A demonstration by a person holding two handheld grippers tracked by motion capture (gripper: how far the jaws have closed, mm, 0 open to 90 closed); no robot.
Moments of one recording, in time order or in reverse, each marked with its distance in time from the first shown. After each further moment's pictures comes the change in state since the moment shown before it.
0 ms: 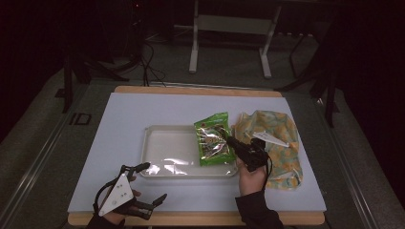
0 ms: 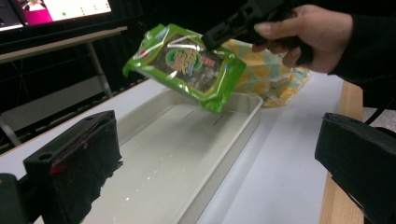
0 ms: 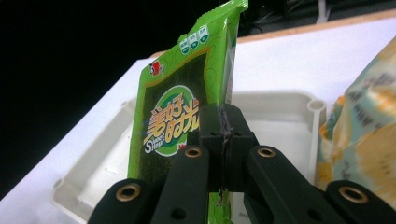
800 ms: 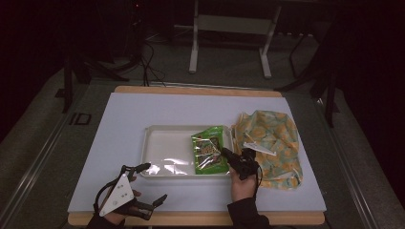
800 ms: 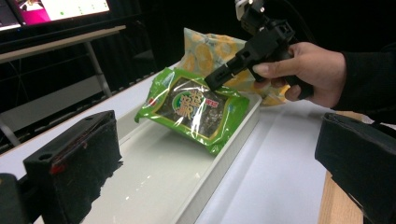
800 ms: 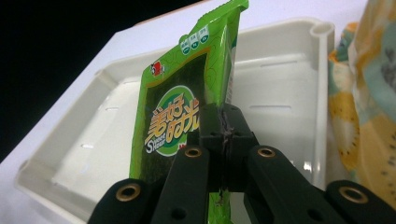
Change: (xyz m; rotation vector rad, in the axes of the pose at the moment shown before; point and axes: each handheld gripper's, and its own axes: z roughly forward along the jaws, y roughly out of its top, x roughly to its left) left arm -0.001 0.000 0.000 0.005 -0.003 0.008; right arm -0.012 -0.045 0.025 0.077 -0.045 0.066
